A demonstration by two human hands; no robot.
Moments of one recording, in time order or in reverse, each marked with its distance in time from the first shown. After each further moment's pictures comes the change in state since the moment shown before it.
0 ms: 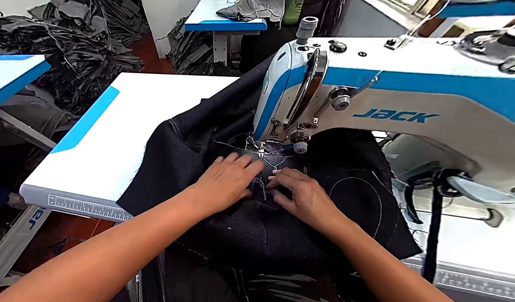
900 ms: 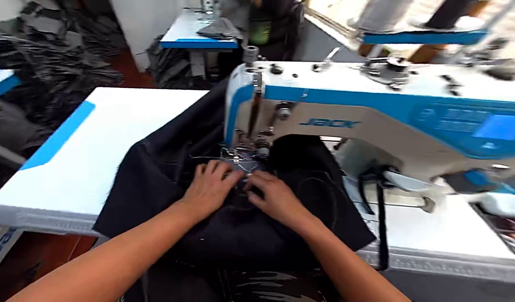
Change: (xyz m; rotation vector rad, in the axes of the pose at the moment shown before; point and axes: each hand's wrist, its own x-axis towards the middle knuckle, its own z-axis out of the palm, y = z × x) left_hand 0.010 -0.016 0.055 0.126 0.408 0.085; right_hand 0.007 -0.002 0.000 0.077 -0.043 0.068
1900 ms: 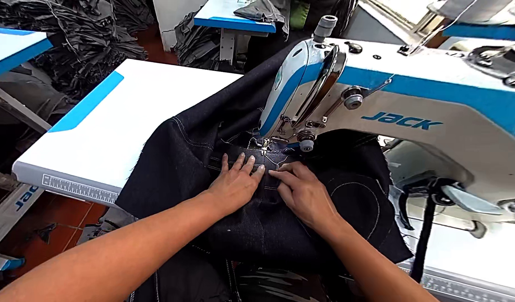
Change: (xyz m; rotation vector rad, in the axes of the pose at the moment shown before) left_hand 0.004 0.023 -0.017 -0.030 -0.485 -0.270; right_hand -0.006 0.009 0.007 -0.232 0.113 -0.078
